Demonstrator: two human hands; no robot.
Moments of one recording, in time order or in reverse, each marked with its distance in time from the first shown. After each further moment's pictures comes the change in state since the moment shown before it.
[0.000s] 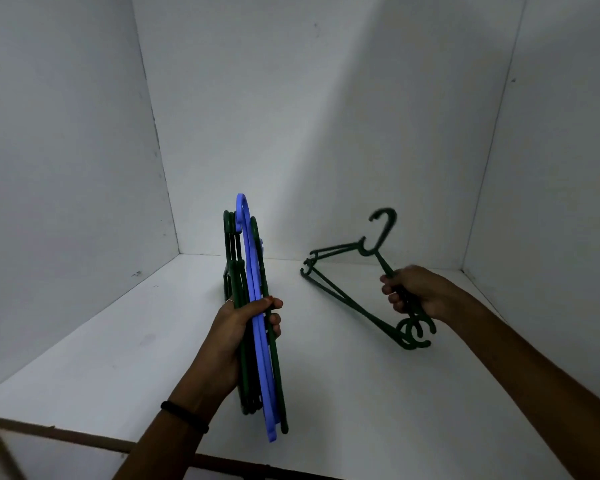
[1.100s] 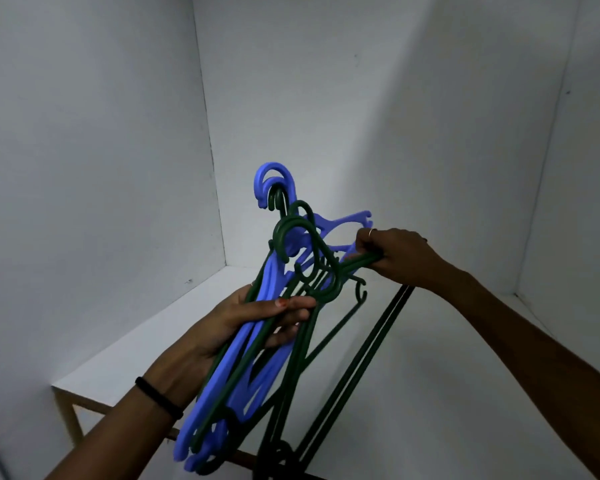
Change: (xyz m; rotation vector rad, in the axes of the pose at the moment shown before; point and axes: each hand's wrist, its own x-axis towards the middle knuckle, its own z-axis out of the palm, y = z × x) left_hand -0.059 0.059 0.001 0.079 -0.235 -0.012; right_hand -0.026 -0.065 0.066 -1.306 0.071 -1.116
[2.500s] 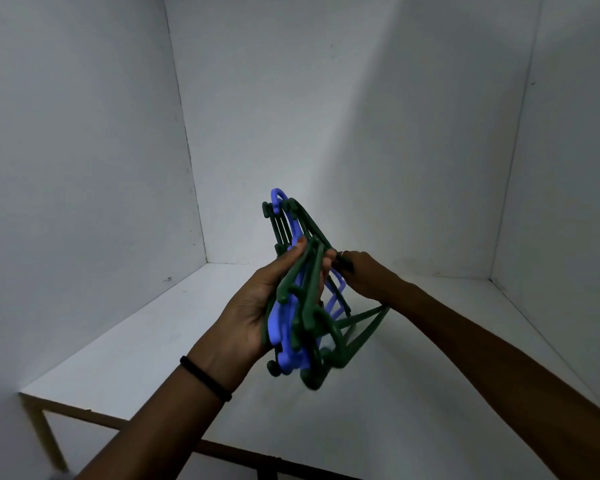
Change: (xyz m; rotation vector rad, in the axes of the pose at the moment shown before) left_hand 0.086 -0.022 0.026 -0.288 -0.130 -0.132; right_hand 0.001 0.010 0.072 0.430 -0.105 0.282
